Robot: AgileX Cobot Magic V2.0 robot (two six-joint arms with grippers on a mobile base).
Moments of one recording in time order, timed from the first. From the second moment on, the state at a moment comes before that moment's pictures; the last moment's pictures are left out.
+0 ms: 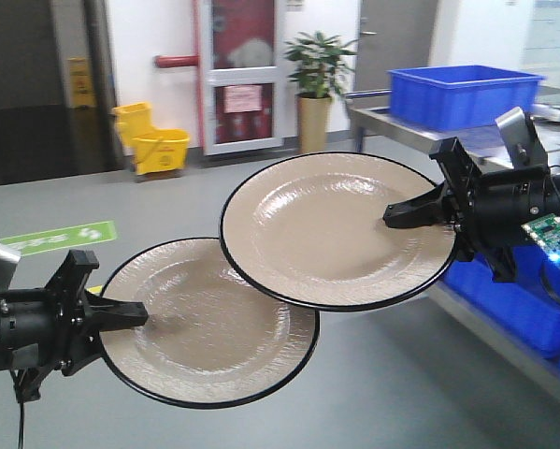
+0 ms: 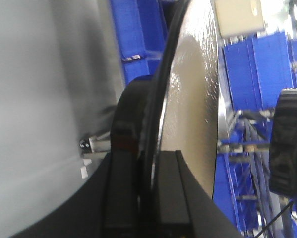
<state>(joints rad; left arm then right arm) 0.00 1.45 -1.01 -1.41 0.80 0.45 -0.01 1.61 -1.51 1.10 0.97 -0.18</state>
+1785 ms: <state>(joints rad) 0.00 1.45 -1.01 -1.41 0.80 0.45 -0.01 1.61 -1.51 1.10 0.97 -0.18</state>
